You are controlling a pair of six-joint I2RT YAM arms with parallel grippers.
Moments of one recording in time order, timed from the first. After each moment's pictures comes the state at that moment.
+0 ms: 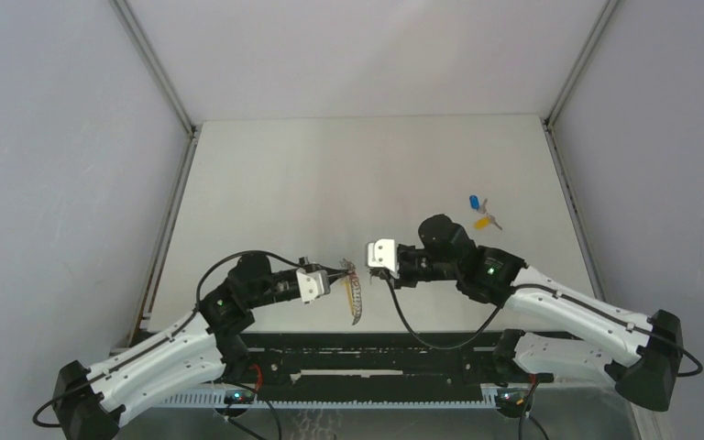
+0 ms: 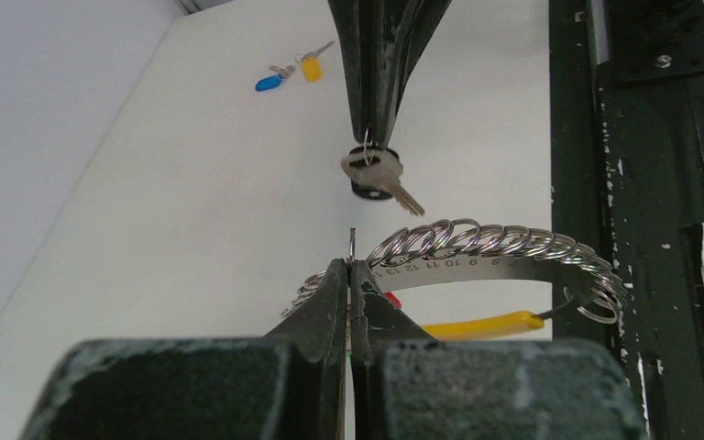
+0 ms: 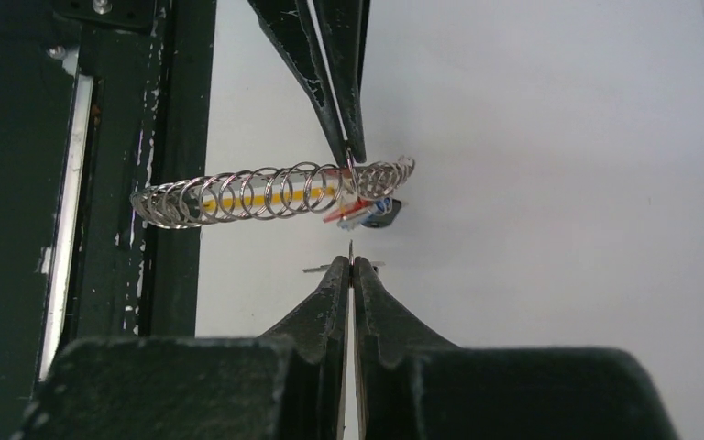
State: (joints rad) left arm -0.85 0.65 0.39 0.13 0.43 0.44; right arm 0.95 1.00 0.86 -0.37 -0.38 -0.54
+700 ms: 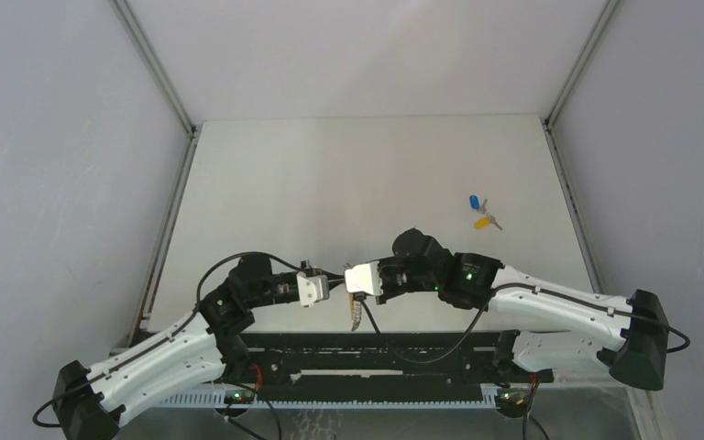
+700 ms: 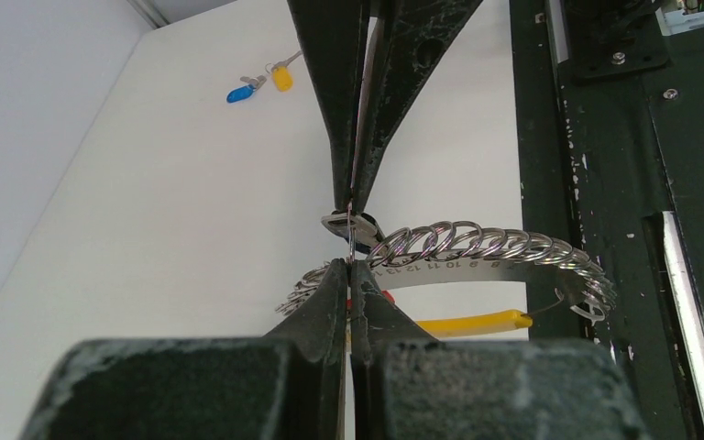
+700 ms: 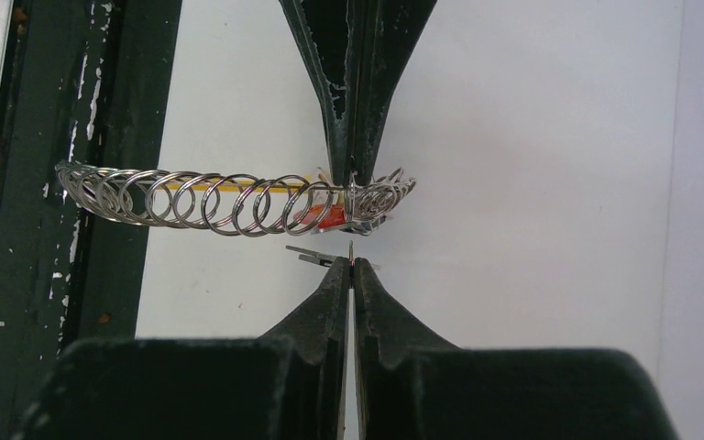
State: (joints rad) left arm -0.85 0.66 0.39 0.11 0.51 0.46; right arm 1.10 1.11 0.89 -0.40 -0.18 -0.72
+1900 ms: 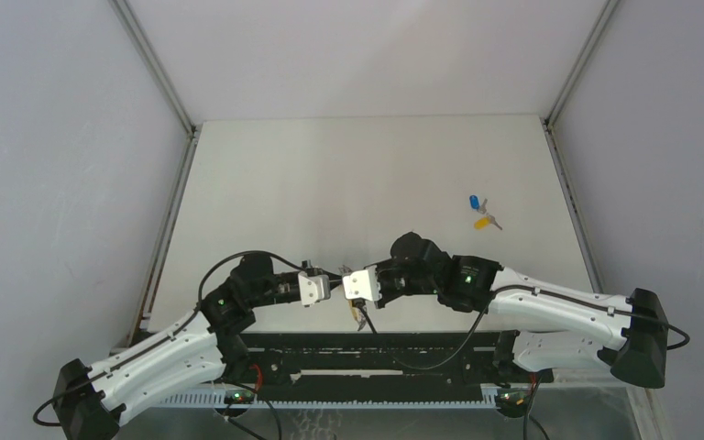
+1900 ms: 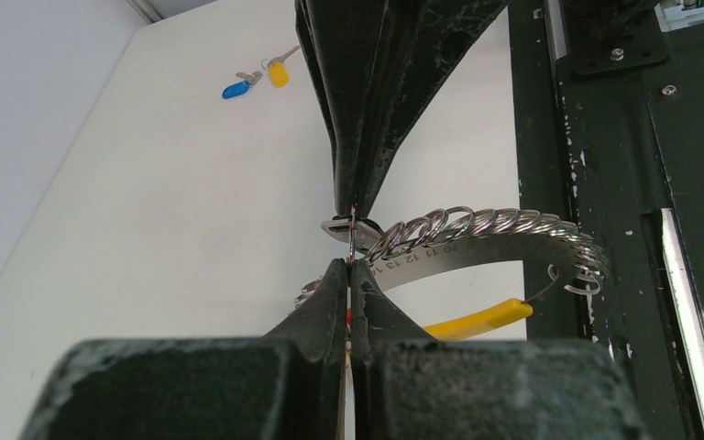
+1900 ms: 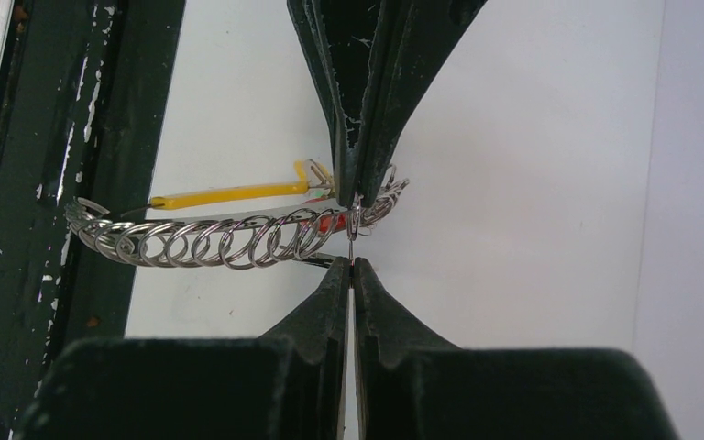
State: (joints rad) left arm -0.85 0.67 0.39 0.11 0.51 0.46; right arm 1.14 1.11 0.89 -0.39 -0.16 -0.76
